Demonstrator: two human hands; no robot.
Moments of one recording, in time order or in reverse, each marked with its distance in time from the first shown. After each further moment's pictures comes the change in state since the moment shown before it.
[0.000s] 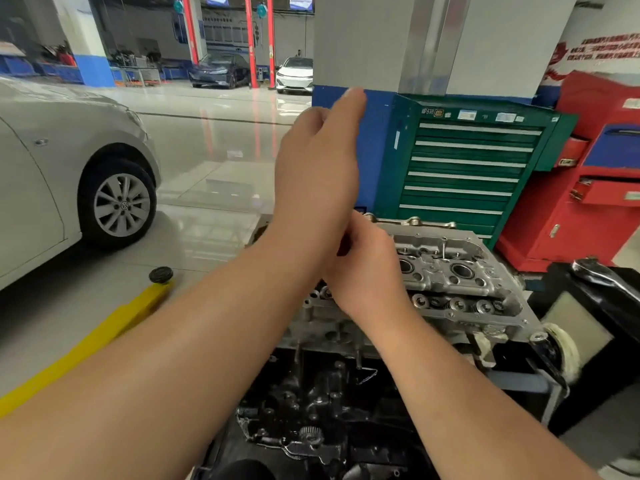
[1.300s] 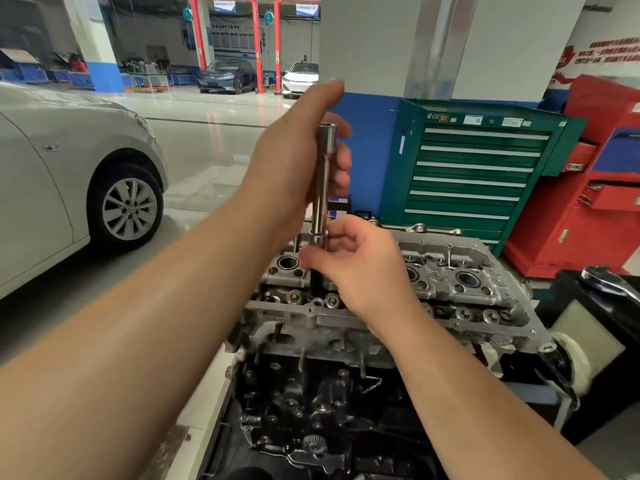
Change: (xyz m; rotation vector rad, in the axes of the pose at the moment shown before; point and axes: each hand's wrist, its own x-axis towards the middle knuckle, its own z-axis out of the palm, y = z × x) left_hand 0.033 0.003 -0.028 -0.233 -0.275 -0.183; right_hand 0.006 -0.002 -0.006 0.286 -0.184 0.110
